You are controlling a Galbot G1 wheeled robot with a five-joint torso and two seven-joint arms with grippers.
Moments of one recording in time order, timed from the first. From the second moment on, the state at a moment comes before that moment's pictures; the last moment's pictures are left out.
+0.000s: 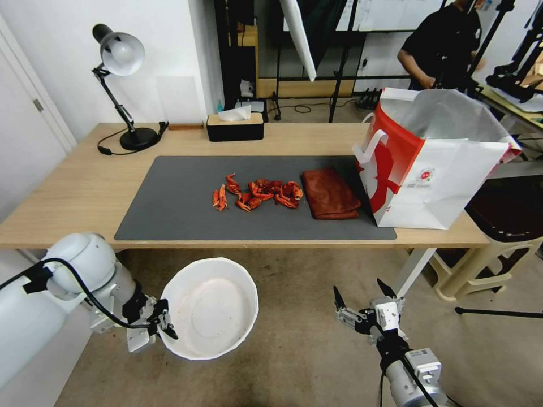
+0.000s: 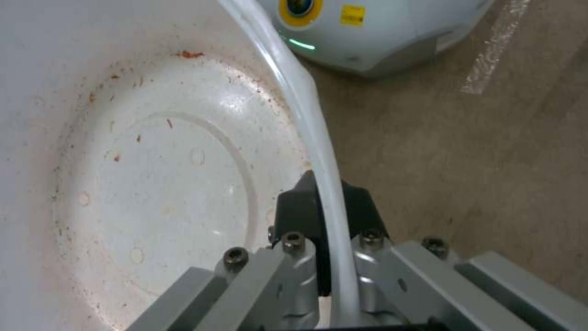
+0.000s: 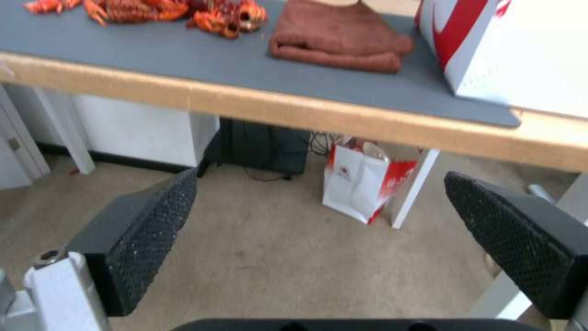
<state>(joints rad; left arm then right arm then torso) 1.01 -0.60 -0.23 -1.89 0.27 -0.66 1.51 -1.86 1.48 0.53 2.30 -0.05 -0.15 -0.10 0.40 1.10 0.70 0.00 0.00</state>
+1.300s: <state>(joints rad) 0.90 -0.75 -0.15 -1.74 0.44 -0.68 1.34 -1.63 1.40 0.55 2.34 0.29 -0.14 -0.07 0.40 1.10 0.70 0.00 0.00</state>
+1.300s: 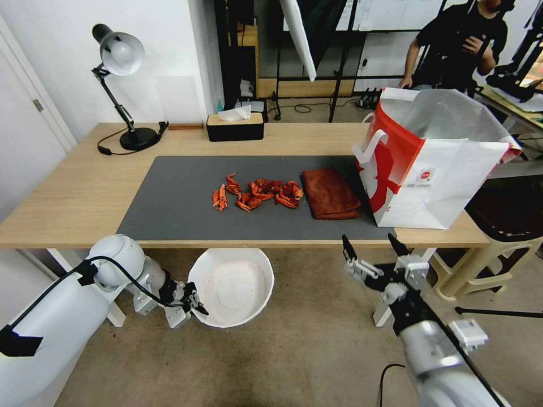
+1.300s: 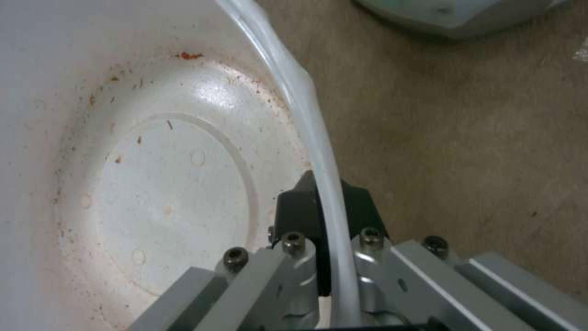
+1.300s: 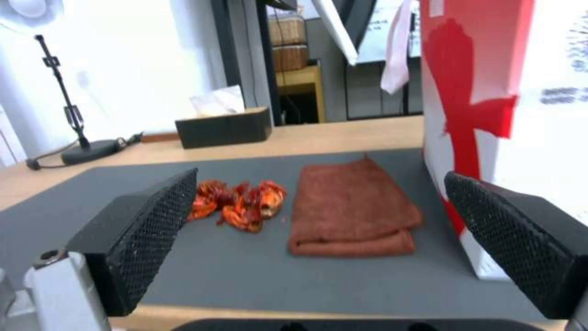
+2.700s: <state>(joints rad) 0.80 -0.78 -0.01 -1.65 0.45 -0.68 1.33 -0.95 1.11 0.26 1.89 0.63 -0.58 0.24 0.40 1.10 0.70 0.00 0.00</state>
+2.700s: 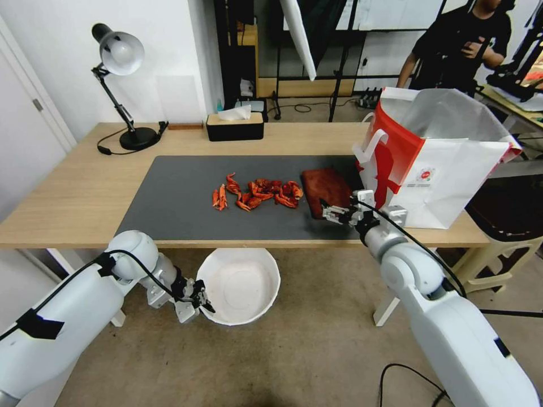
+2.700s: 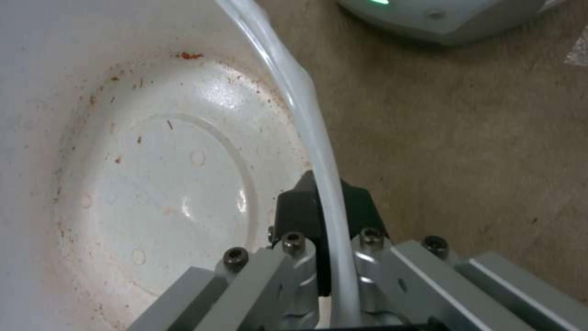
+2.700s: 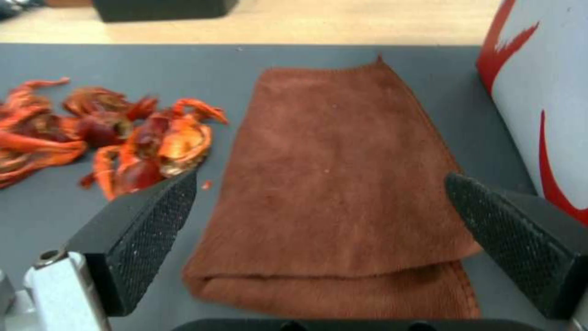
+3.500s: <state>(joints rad) 0.79 -0.78 0.01 -1.64 0.45 -0.68 1.33 -0.79 1.15 0.20 1.74 0.78 -0.70 0.40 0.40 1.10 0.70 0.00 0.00</state>
